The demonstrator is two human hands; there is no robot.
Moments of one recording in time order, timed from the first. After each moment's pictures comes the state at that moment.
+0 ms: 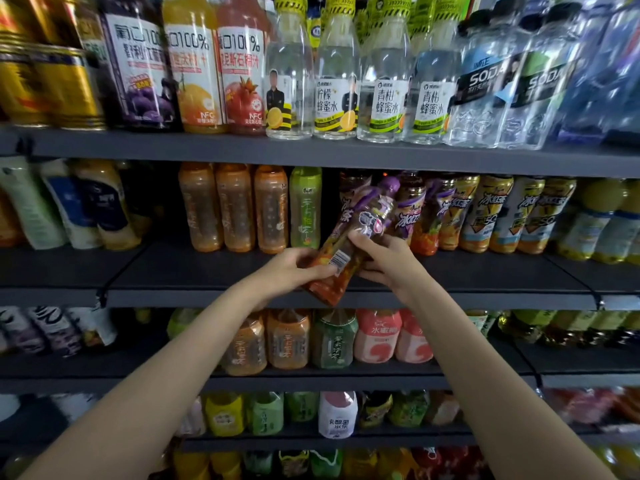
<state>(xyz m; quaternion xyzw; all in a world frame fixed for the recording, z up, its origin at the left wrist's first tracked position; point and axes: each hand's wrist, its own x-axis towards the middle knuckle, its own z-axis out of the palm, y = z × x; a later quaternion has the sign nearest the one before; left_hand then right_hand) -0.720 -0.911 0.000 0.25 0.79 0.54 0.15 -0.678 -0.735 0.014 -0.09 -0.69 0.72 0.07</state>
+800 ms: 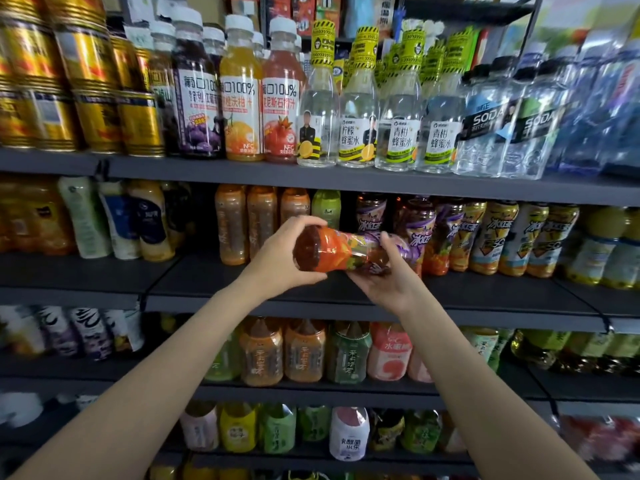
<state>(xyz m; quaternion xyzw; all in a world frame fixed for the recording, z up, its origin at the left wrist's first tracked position) -0.682 -0.959 0.042 0.34 0.83 0.40 -0.16 -0.664 -0.765 0.024 -0.12 -0.31 0.94 -0.02</state>
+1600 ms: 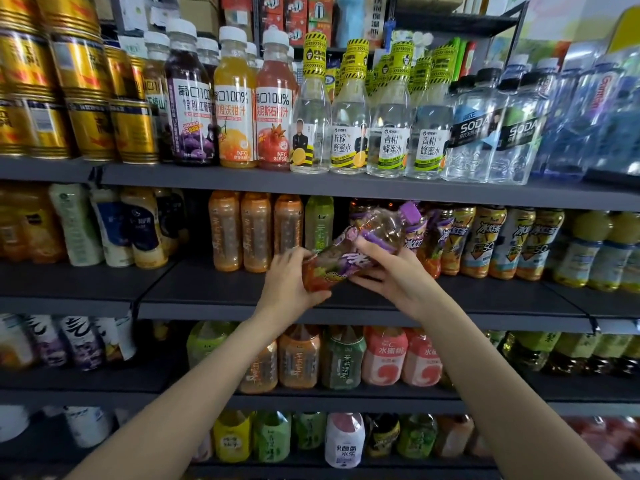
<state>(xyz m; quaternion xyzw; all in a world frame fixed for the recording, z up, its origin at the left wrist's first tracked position) -0.688 -0.930 0.001 0.23 0.88 0.36 -0.23 -0.640 -0.756 0.043 0.03 -0.61 0.79 0.06</state>
